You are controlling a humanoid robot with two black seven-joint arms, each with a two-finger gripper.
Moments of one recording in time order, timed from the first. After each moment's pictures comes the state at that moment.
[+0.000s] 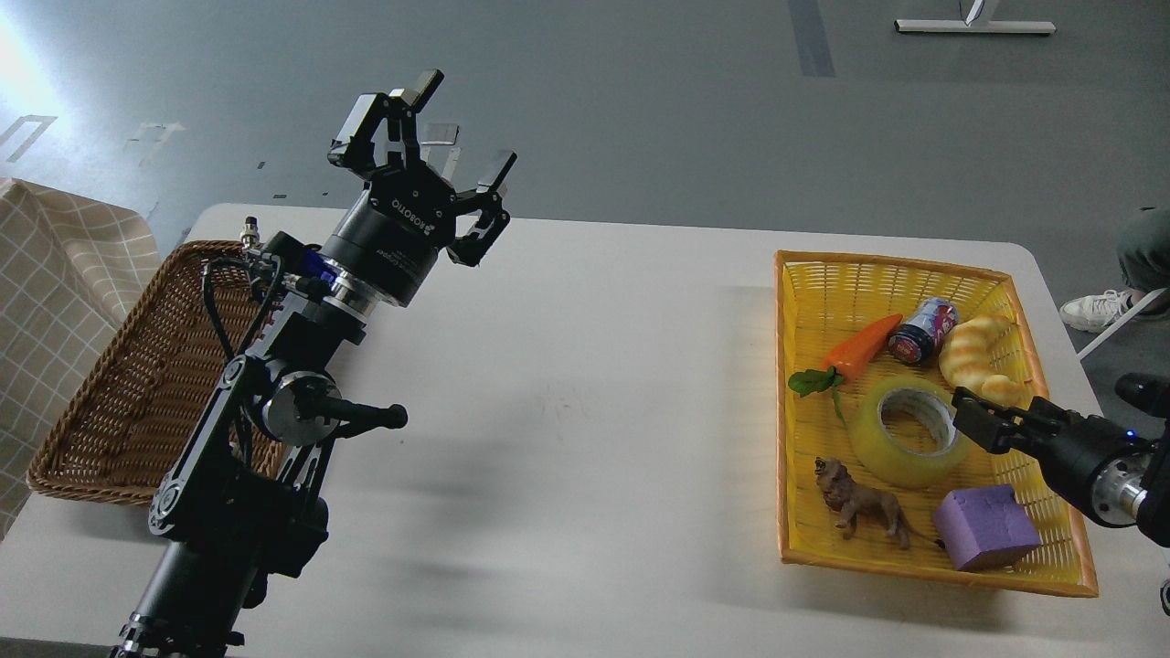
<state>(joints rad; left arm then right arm) -0.30 -0.04 -1.48 -1.40 0.78 -0.43 -0.06 -0.05 -0.50 1.45 1.57 -2.18 0.49 -0.07</state>
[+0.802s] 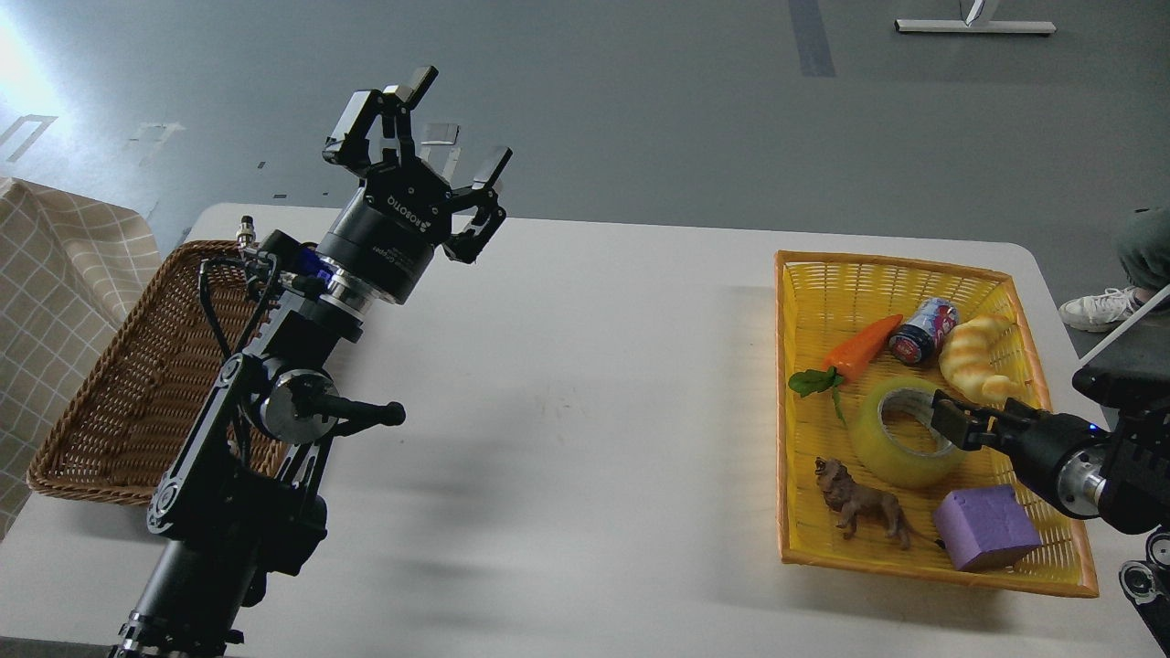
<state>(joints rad) -0.30 -0.04 -1.49 -1.39 0.78 -0.43 -0.06 0.01 -0.49 1.34 1.51 -2.18 0.49 -0.14</state>
